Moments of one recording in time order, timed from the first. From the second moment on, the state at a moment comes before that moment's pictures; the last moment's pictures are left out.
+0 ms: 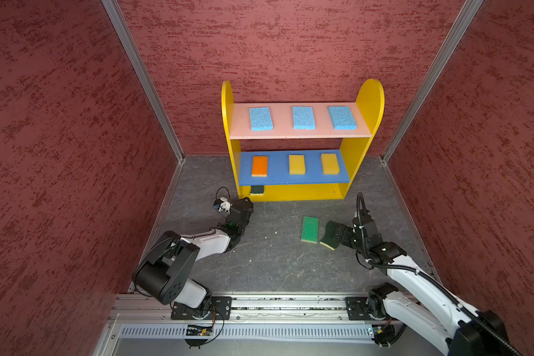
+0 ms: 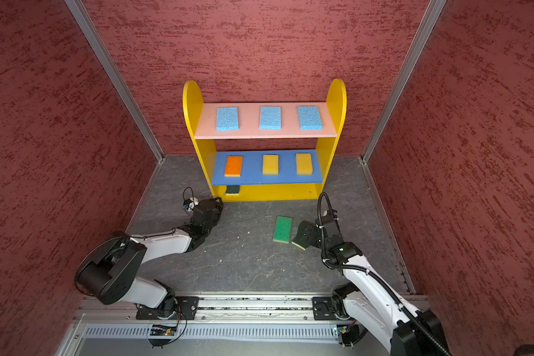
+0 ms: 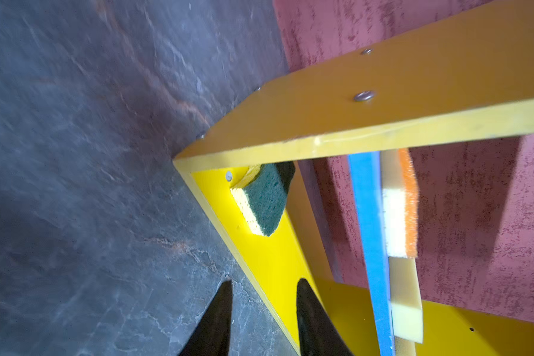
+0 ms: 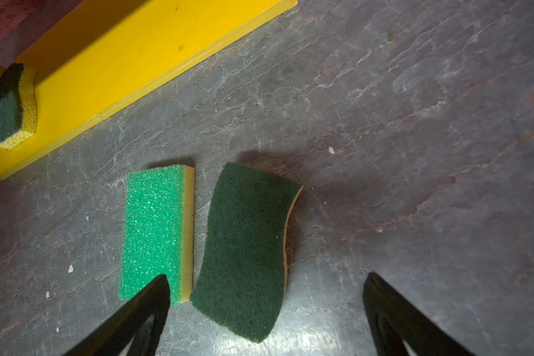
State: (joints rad) left arm -0.50 1.41 0.55 0.39 -0.41 -1.40; right arm 0.38 0.89 0.45 -0.41 0.11 0.69
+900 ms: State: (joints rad) left arm -0.72 0.86 0.55 -0.40 -0.71 -0.94; right arm 0.69 0.97 0.57 -0.62 0.24 1.06
